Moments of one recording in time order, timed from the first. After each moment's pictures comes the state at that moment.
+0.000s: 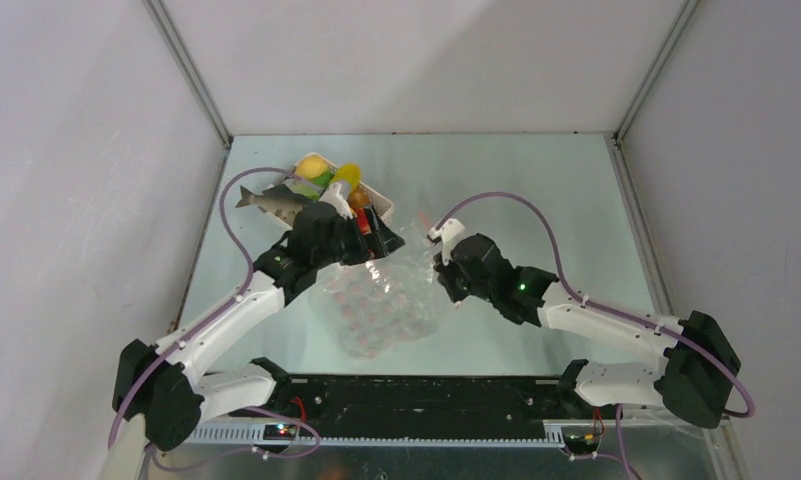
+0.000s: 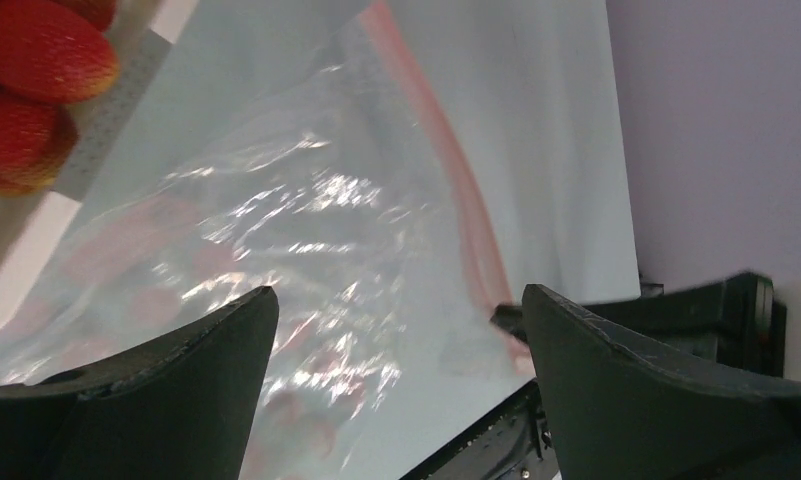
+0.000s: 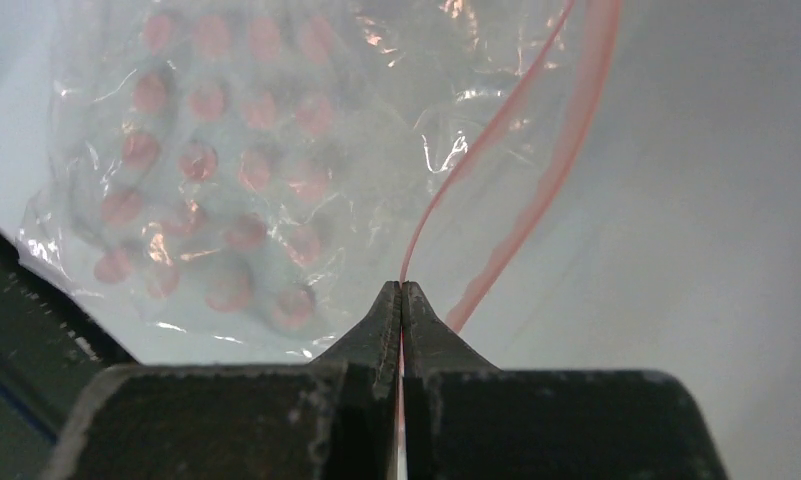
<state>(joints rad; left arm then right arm) -0.55 1.10 0.80 -0.20 0.15 -0.73 0.90 1.21 0.83 -0.25 0.15 0.17</state>
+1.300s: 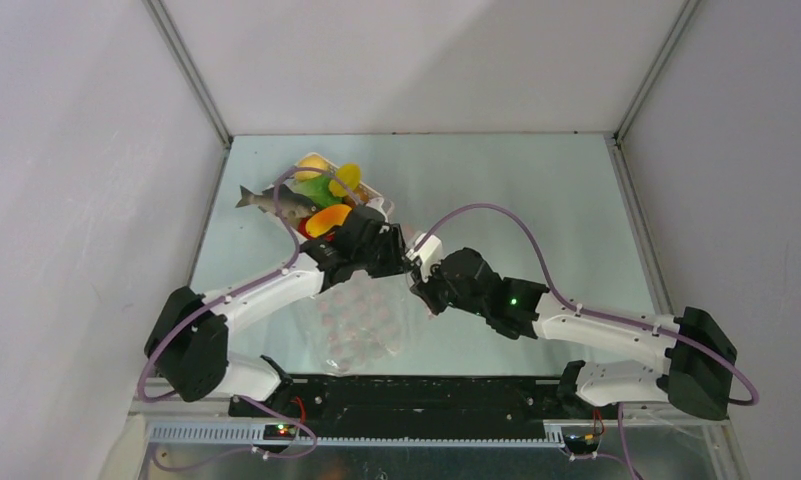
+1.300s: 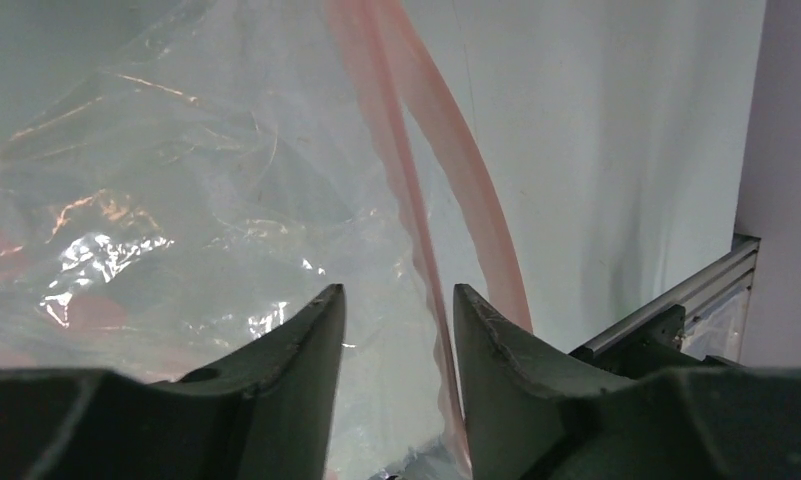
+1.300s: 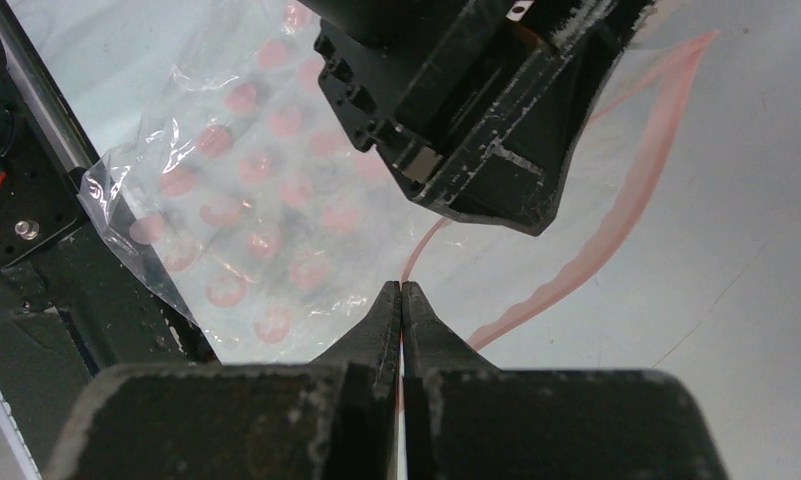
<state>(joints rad) -0.71 1.37 0.90 -0.28 0.09 -0.77 1.08 1.21 0.82 -0.08 0.09 0.08</state>
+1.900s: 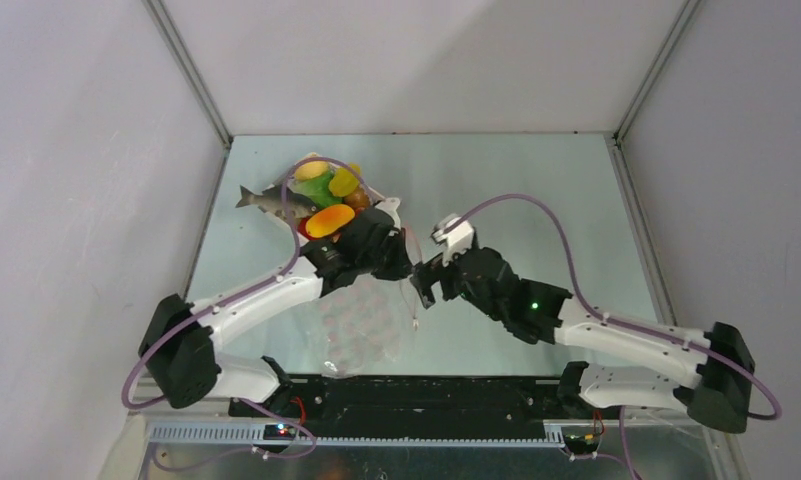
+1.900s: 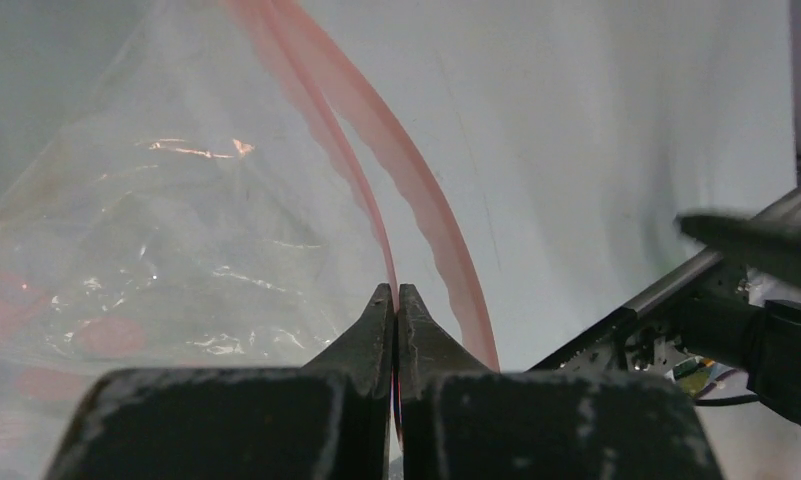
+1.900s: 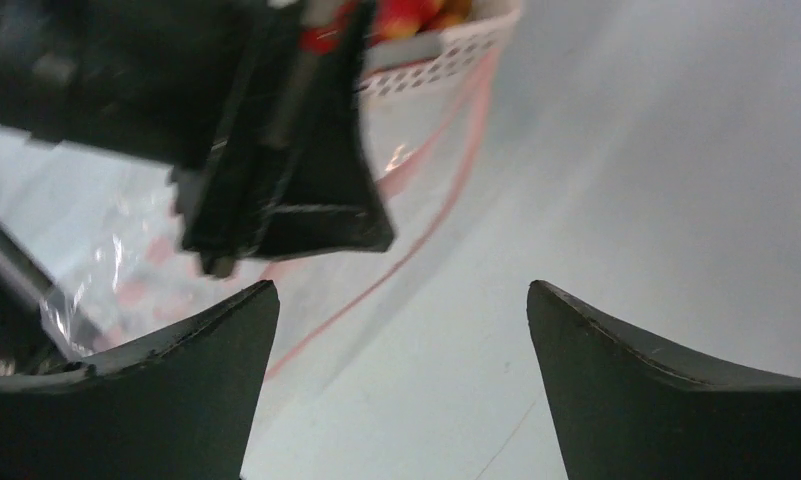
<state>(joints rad) -0.79 1.36 0.96 -0.36 0.03 -0.64 1.09 1.14 0.82 -0.10 0.30 0.19</state>
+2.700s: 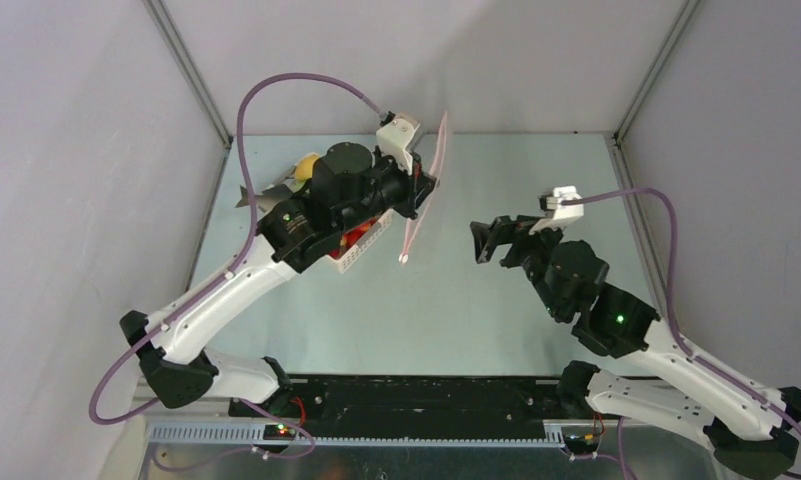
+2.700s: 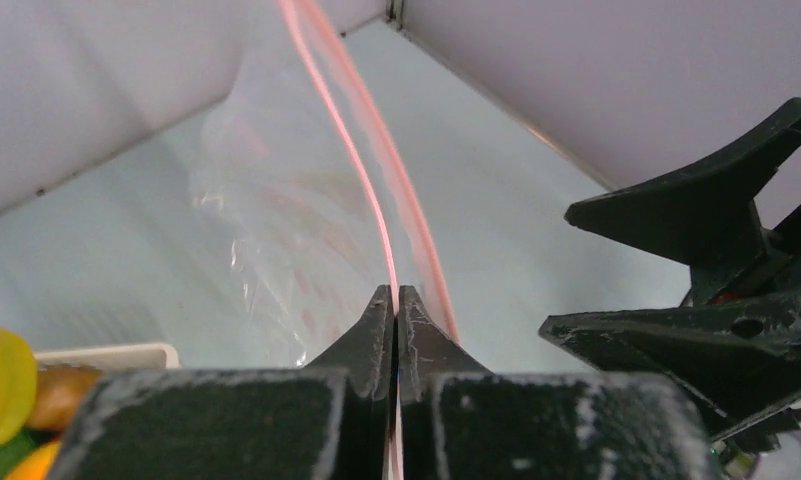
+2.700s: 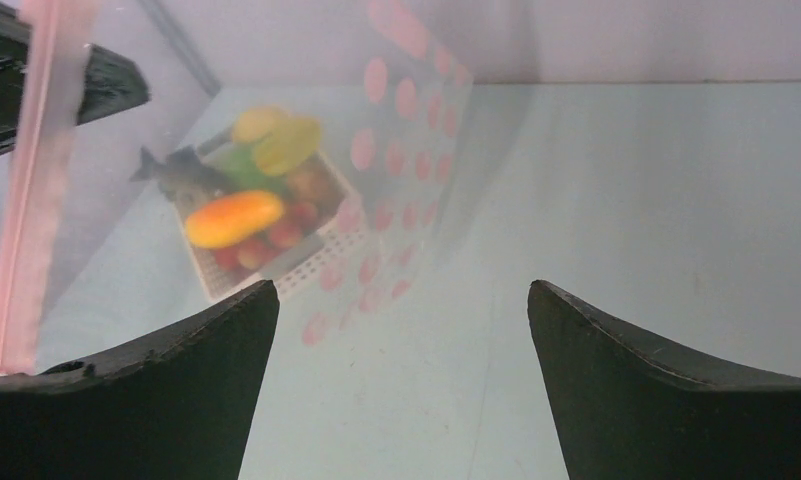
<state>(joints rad) -0.88 1.33 1.54 -0.42 -0.04 -0.17 0.97 0.77 0.92 -0.22 0.61 0.32</state>
